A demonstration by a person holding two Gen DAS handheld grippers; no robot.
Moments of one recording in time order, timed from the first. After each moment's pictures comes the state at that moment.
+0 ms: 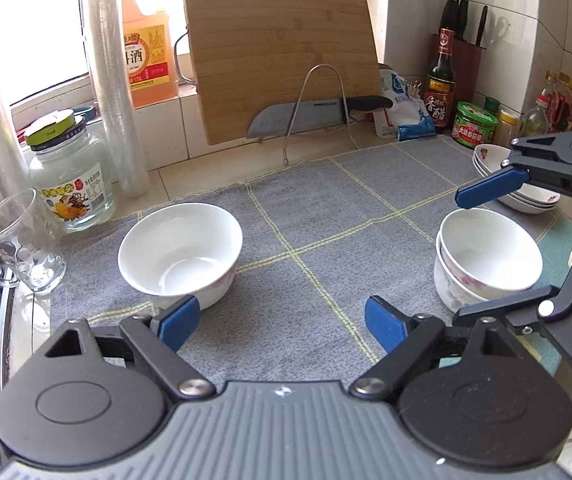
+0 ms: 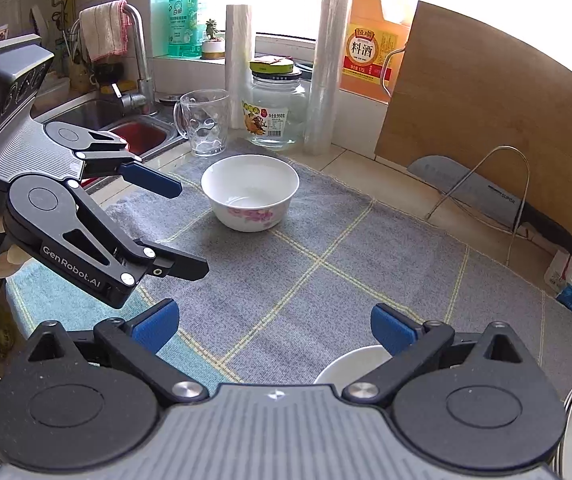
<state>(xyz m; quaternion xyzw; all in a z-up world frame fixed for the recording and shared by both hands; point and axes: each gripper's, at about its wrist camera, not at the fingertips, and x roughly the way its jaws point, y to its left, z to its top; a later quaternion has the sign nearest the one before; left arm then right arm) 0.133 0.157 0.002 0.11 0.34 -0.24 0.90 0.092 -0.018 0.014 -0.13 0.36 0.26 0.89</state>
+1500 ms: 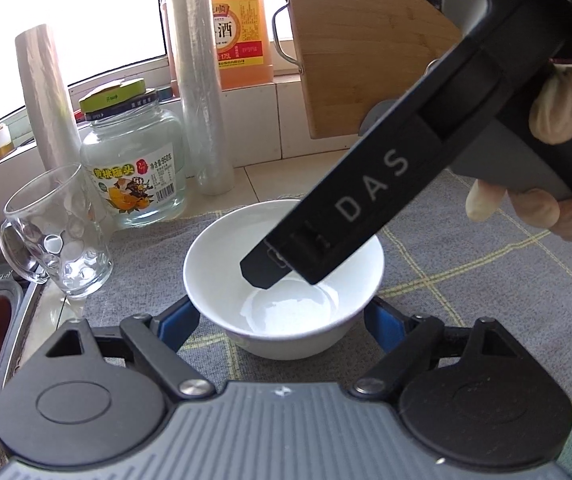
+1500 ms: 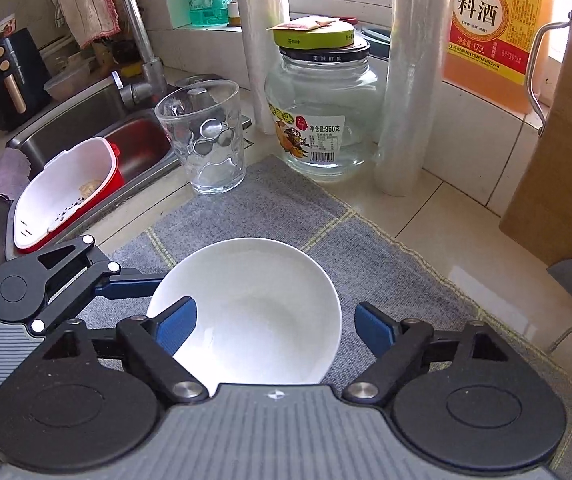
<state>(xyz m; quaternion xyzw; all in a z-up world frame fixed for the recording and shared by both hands) 0.206 0.177 -0.057 0.09 0.31 -0.13 0.94 0.295 0.083 -0.032 -0.12 0.42 0.37 0.82</state>
